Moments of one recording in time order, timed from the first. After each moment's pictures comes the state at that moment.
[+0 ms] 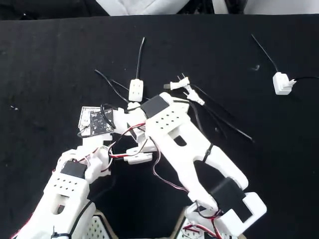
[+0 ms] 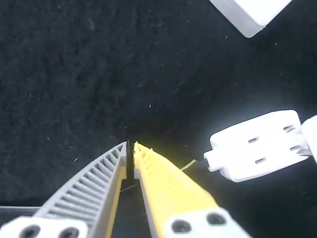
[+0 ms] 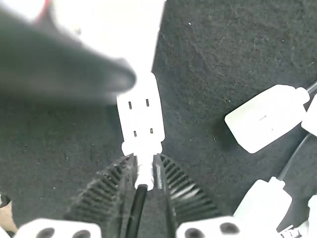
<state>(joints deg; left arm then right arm) 8.4 -59.2 82.9 41.6 7.8 -35.6 -5.6 20.7 78.4 60.7</state>
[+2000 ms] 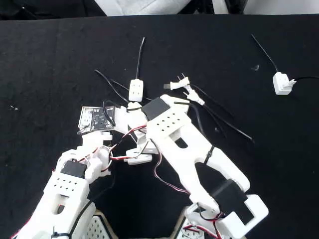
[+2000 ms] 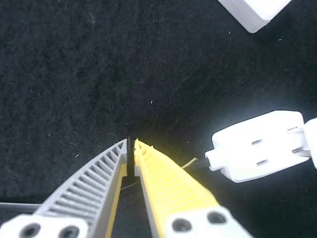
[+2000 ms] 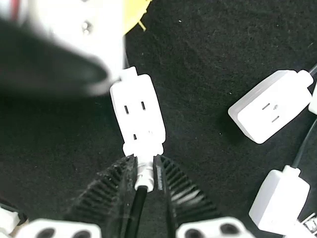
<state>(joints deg) 8.3 -59.1 82.9 41.6 7.7 -35.7 -6.7 22.7 77.6 52.4</state>
